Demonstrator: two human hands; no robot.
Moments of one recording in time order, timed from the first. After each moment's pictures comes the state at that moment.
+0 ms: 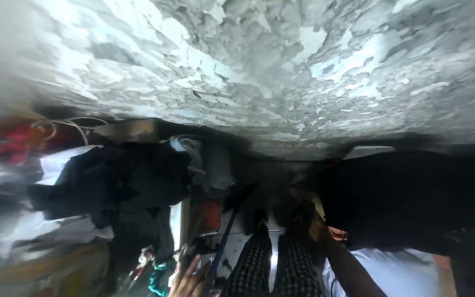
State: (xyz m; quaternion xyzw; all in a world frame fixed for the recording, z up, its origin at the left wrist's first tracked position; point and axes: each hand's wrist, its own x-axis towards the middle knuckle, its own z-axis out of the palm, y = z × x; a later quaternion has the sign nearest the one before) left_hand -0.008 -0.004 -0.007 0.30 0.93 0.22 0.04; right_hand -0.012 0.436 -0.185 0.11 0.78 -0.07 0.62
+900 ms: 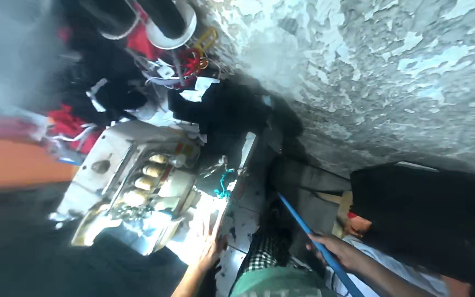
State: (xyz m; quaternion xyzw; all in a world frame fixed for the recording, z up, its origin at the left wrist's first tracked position) left_hand 0.147 -0.022 0.006 -0.01 0.99 0.11 0.01; right_hand 0.026 0.356 0.035 0.31 0.54 -0.50 0.60
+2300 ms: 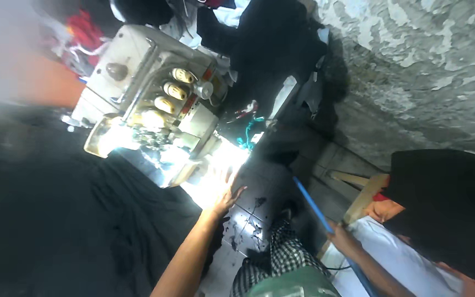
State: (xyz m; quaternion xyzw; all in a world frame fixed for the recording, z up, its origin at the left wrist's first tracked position) left_hand 0.145 -0.028 -0.013 -0.03 0.99 0.10 0.02; right_hand 0.094 0.364 -0.026 0.01 0.79 -0.14 0.60
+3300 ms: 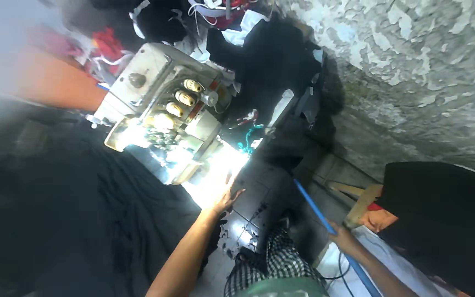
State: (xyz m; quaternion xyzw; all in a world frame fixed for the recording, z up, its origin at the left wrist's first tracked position) left_hand 0.143 -0.026 -0.012 -0.02 1.00 0.07 0.02; right_hand 0.070 0.386 -0.035 0.04 0.78 -0.20 0.59
